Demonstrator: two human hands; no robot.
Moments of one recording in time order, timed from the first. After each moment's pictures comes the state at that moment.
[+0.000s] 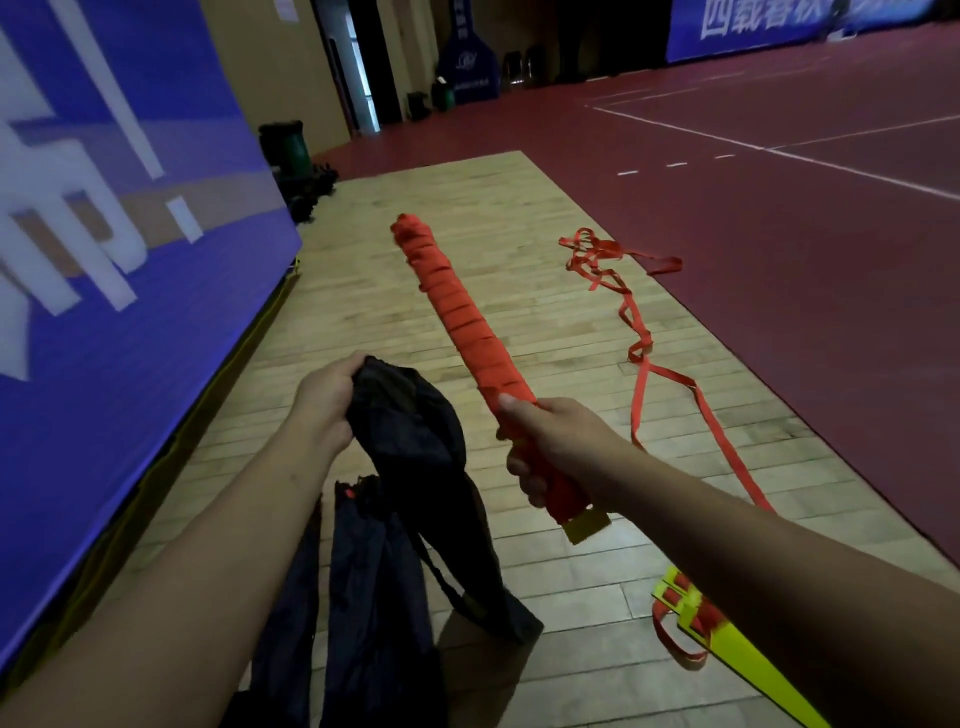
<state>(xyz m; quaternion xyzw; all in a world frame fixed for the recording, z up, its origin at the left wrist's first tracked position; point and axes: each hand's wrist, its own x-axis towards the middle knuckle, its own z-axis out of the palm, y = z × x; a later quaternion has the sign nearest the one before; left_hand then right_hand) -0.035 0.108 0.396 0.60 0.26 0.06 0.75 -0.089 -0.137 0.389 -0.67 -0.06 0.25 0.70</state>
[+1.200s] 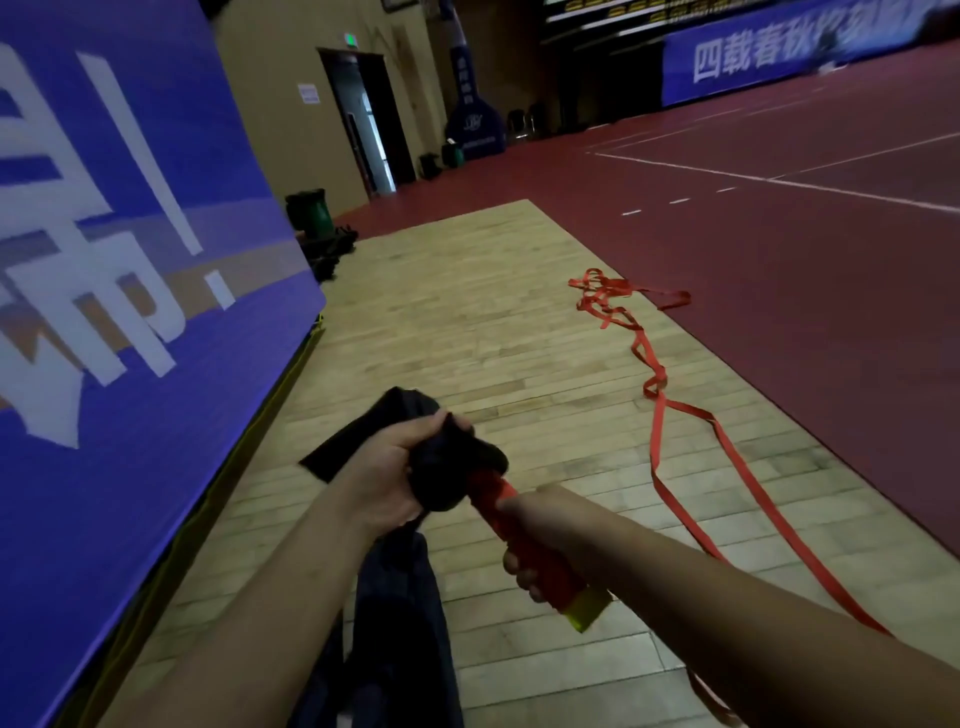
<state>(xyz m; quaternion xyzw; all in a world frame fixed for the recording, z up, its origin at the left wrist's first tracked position) -0.103 0.050 0.442 0.62 0.08 -0.14 0.76 -0.105 -0.125 0.382 -0.68 0.05 0.37 0.63</state>
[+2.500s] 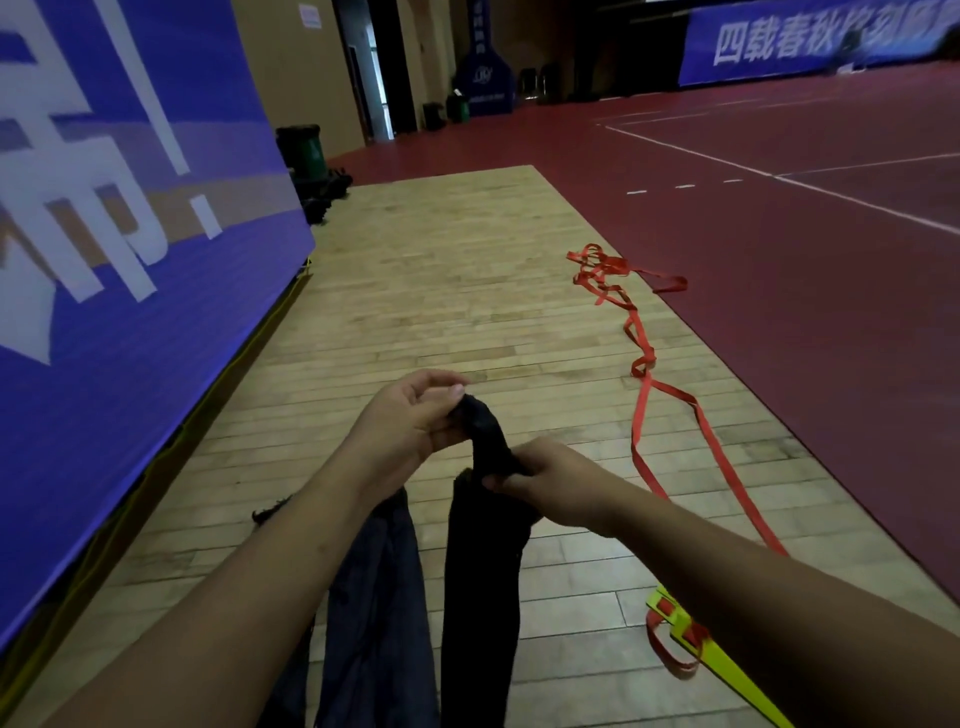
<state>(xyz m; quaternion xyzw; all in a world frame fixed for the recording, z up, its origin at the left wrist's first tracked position) -0.111 0.056 0.411 0.65 -0.01 -0.03 0.76 -0.103 -0.131 0.374 -0.81 -0.22 0.23 0.50</state>
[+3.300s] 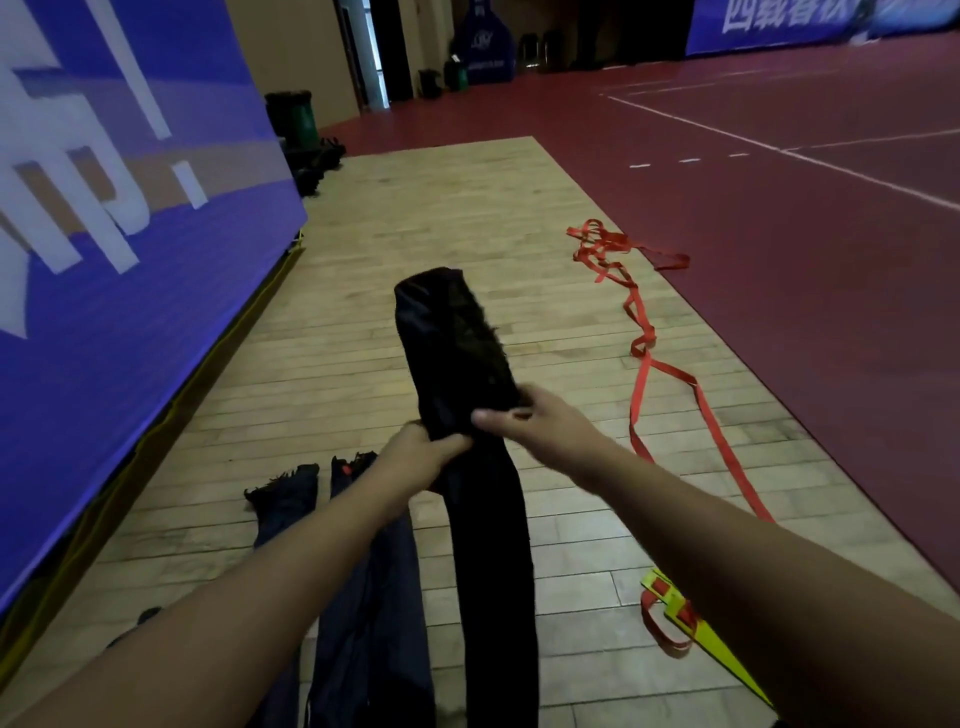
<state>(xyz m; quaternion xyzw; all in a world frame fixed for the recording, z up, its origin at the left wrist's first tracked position) -0.081 0.068 0.320 0.80 0.11 -0.07 0.59 -0.066 -0.120 0.356 -0.78 -0.13 0.17 0.59</state>
